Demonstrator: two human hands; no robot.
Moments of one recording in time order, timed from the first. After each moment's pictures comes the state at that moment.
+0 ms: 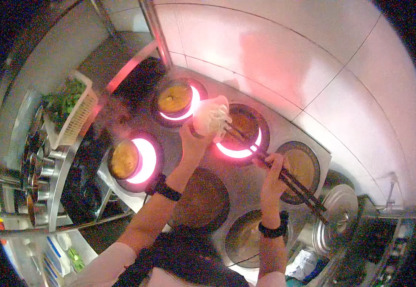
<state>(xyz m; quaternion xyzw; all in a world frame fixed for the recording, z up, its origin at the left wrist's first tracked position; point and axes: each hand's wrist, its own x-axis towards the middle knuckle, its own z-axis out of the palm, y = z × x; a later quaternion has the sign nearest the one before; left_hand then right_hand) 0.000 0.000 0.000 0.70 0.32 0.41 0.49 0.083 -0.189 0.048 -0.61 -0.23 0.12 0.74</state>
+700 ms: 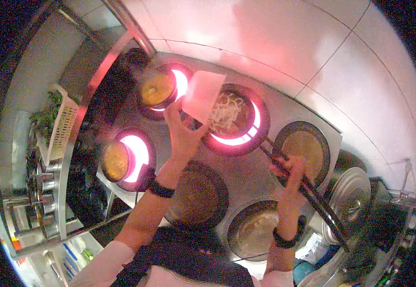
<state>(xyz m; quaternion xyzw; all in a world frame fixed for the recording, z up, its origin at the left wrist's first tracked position) 0.041 -0.003 0.006 0.76 0.29 0.38 0.43 0.115 -0.220 0.054 -0.68 -0.16 0.05 0.72</state>
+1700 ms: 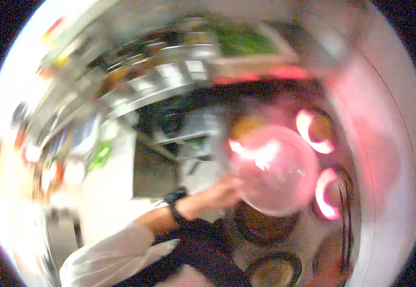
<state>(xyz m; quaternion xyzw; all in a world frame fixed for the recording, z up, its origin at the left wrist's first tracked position) -0.279 -0.071 0.054 0.25 0.11 0.42 0.87 0.064 -0.246 0.057 -0.63 -0.21 -0.03 0.75</state>
